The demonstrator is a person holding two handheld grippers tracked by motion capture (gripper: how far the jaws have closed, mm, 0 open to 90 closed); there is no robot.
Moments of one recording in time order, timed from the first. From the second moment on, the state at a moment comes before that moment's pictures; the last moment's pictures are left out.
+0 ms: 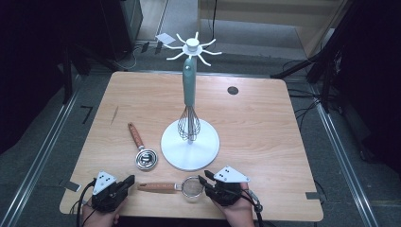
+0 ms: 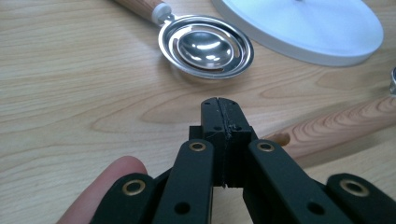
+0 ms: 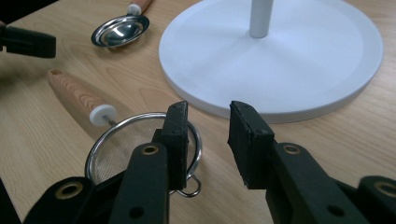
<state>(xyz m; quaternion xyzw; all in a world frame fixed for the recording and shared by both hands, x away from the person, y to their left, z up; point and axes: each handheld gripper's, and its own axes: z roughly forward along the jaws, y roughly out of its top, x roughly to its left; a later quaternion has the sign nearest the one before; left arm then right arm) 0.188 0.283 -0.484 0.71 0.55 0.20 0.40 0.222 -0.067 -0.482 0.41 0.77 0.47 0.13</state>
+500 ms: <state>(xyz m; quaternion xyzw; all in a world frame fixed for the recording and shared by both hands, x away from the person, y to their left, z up) 0.203 0.270 -0.484 0.71 0.54 0.19 0.41 0.225 -0.060 -0.494 0.42 0.79 0.44 0.09</state>
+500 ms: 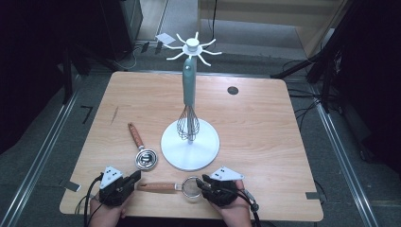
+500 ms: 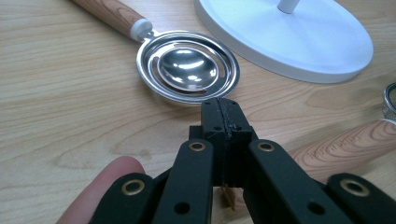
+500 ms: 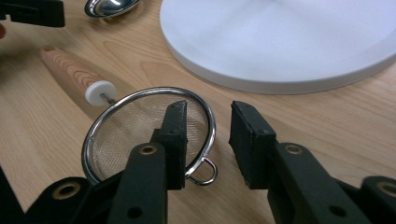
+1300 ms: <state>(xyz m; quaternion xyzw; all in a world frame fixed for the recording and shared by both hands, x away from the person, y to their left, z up) 0.200 0.262 -0.487 0.73 0.52 0.19 0.39 0.229 -0.070 -0.486 0.46 0.77 0.43 0.13</state>
